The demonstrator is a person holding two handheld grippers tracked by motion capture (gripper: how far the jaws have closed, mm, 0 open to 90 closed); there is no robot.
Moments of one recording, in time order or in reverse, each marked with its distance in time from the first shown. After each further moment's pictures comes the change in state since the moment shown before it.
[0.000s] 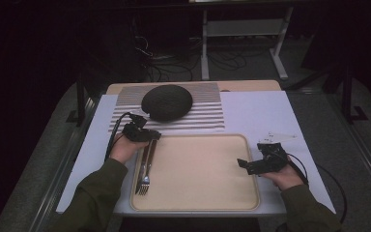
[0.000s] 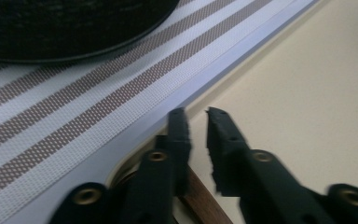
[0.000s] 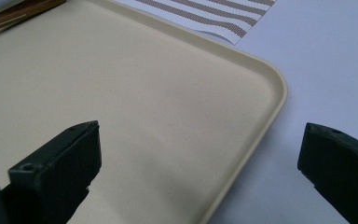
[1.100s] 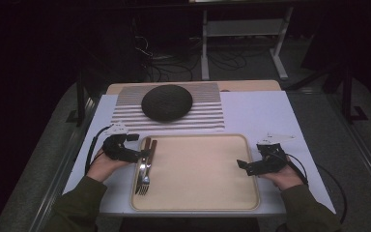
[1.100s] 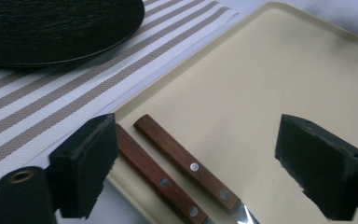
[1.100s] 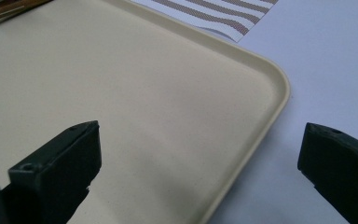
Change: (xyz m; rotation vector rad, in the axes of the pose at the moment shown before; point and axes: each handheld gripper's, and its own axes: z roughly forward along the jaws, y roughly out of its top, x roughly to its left) left arm -0.017 -0.054 -0.058 -0.197 -0.042 0.115; right arm 0.001 -0.001 0.001 0.012 -0.004 -0.026
